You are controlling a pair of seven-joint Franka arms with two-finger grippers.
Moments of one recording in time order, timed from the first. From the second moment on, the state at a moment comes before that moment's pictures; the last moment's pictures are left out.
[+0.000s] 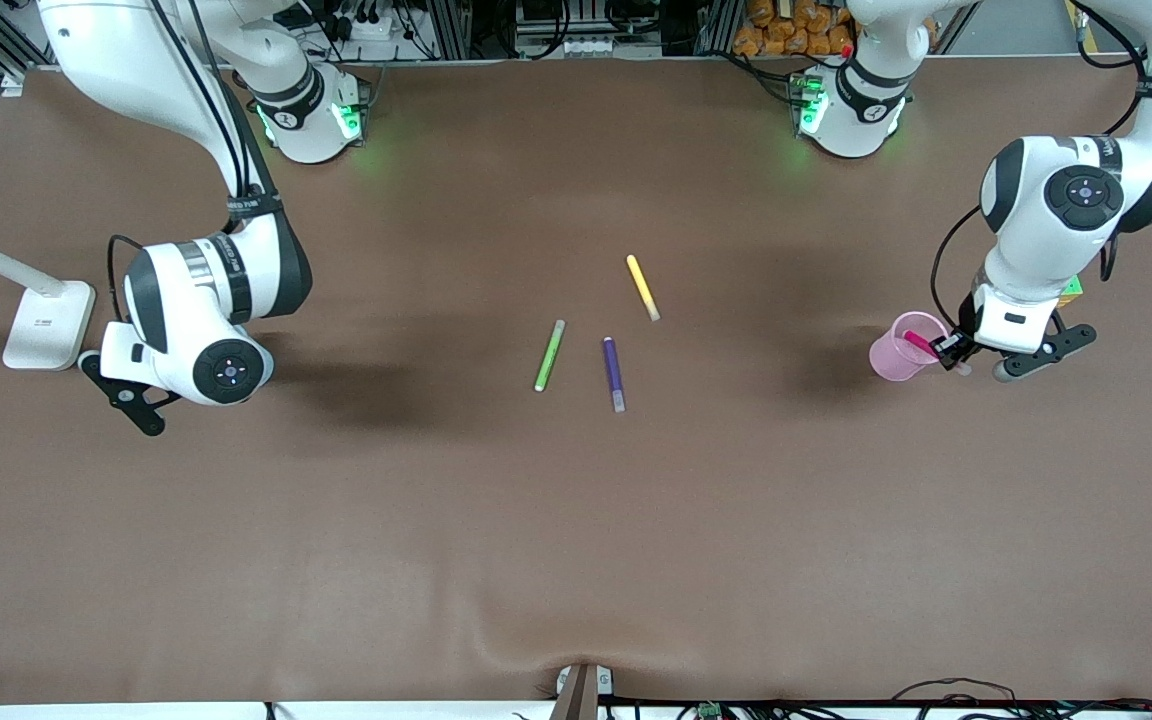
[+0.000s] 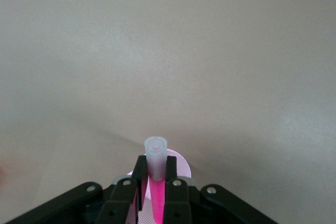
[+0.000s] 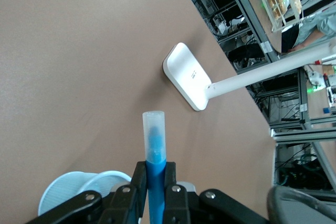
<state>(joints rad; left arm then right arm) 0.29 0.06 -0.29 -2.37 0.29 2.56 -0.63 0.44 0.44 -0.29 -1.83 -0.58 1.68 1.23</state>
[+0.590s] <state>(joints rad) 0.29 0.07 -0.29 -2.35 0.29 2.53 -0.63 0.44 0.46 -0.29 -1.88 -0.58 1.77 1.33</state>
